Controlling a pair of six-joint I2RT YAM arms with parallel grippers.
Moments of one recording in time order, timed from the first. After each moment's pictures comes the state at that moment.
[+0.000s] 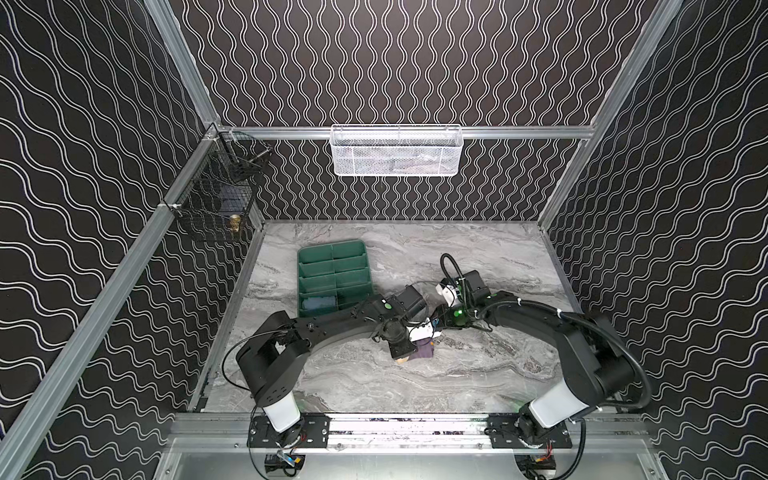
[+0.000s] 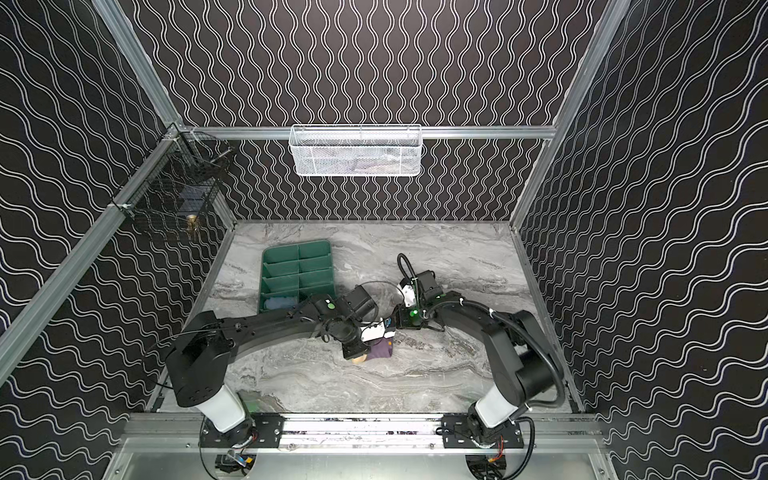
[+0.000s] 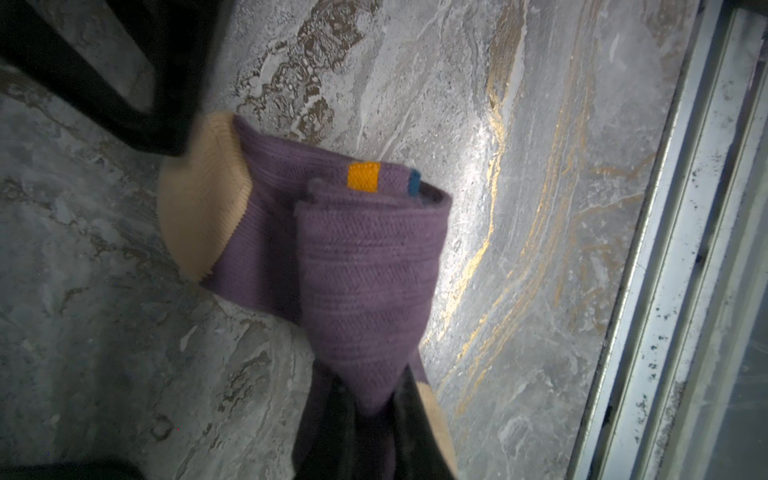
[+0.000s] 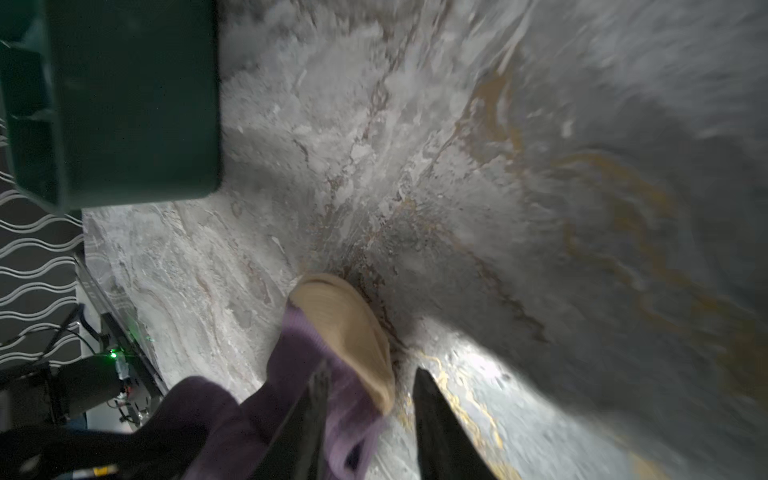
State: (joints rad) left arm -0.93 1.70 1.16 -0.72 0.19 0.39; right arm 0.47 1.64 0.85 -0.33 -0.50 0.37
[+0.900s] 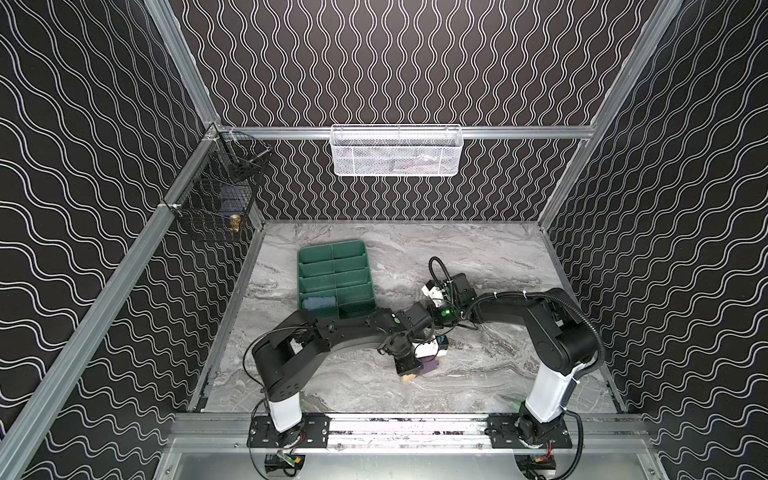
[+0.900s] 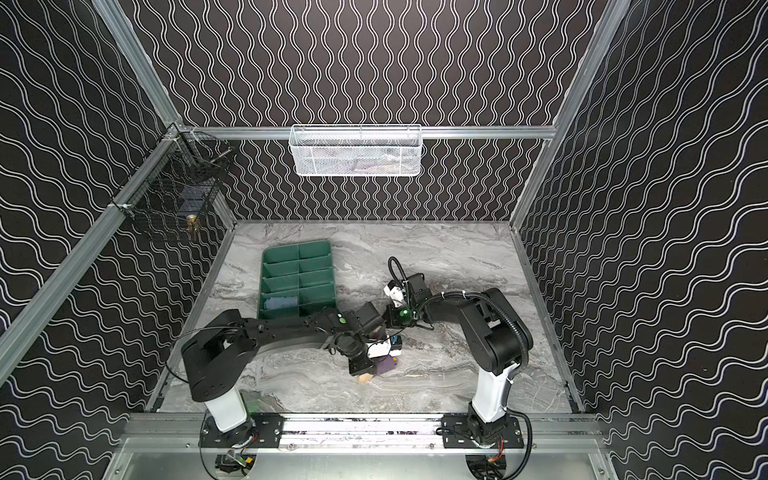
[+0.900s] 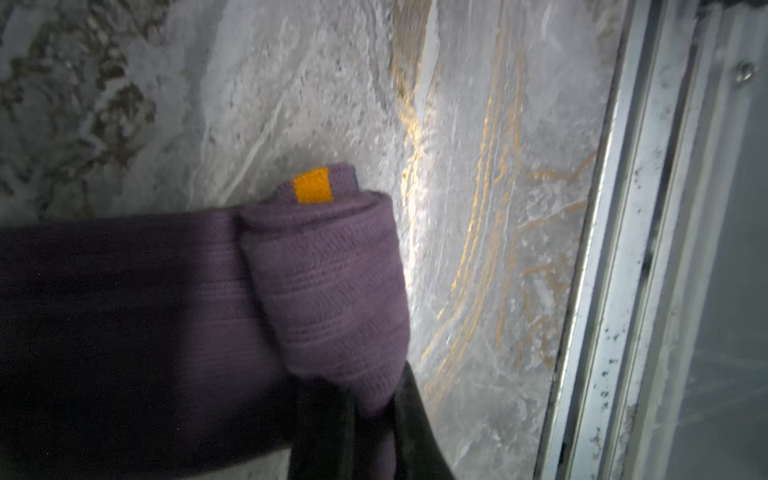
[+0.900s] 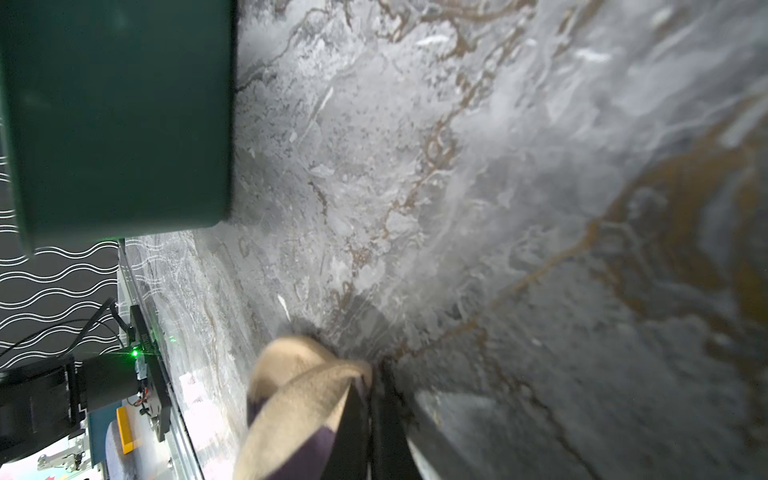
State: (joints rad) left arm -1.00 1.82 1.11 -0.62 0.34 0.33; right arm 0.47 1.86 0.86 -0.06 -0.61 0.37
